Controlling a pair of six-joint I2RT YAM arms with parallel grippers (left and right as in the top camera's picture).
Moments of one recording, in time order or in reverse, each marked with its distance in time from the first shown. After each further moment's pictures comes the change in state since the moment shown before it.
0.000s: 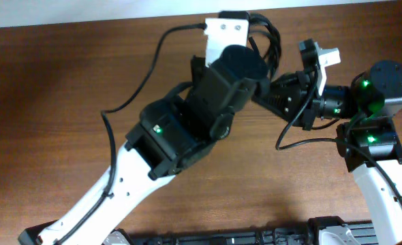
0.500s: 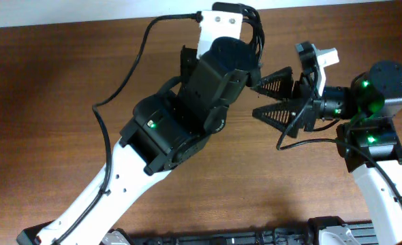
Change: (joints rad) left arm 0.032 -0.001 0.000 0.002 -0.045 0.175; right arm 0.000 -0.002 0.000 -0.001 0.000 0.061
